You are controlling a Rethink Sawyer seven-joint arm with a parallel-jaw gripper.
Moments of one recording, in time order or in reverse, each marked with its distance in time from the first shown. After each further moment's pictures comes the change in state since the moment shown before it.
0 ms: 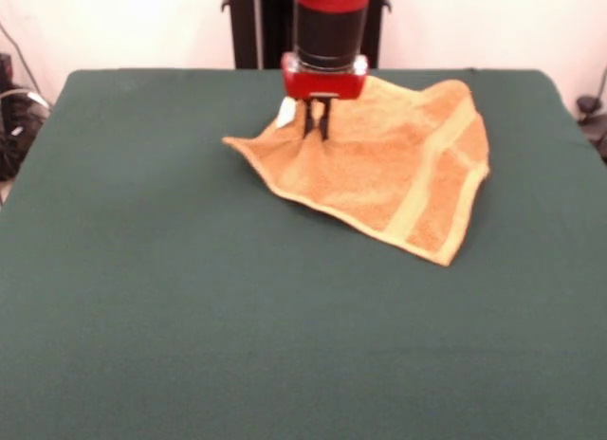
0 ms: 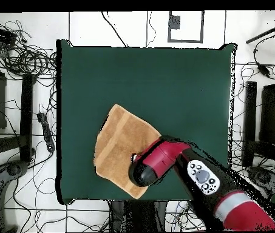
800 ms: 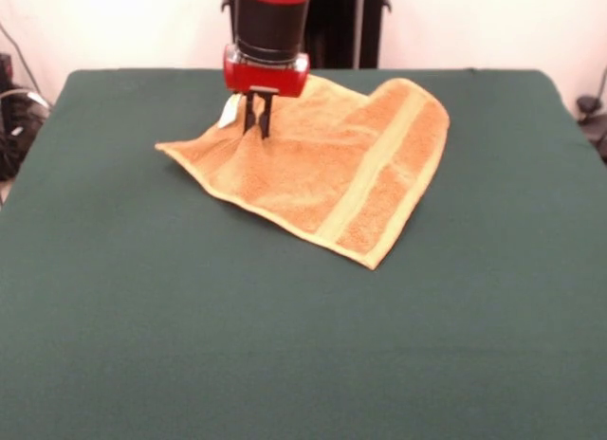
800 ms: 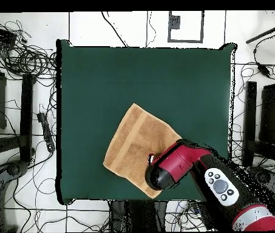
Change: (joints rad) arm -0.058 -0.037 -0.032 0.002 -0.096 0.000 -0.001
